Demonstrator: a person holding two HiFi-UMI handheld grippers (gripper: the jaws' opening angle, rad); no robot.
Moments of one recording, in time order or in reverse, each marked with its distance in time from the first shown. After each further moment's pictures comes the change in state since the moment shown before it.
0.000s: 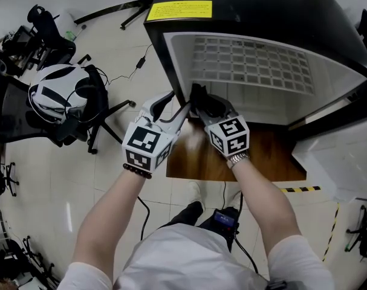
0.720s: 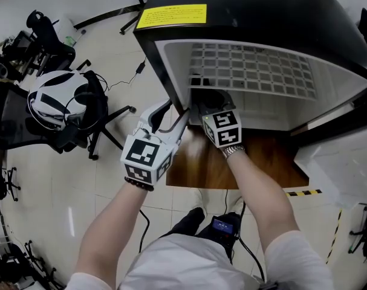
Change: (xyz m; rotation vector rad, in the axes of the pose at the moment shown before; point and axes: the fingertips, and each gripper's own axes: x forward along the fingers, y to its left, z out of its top) left arm 0.001 -0.001 0.004 -0.054 -0.026 0.041; right arm 0.035 -0.045 0.017 -0.068 -0.043 -0.150
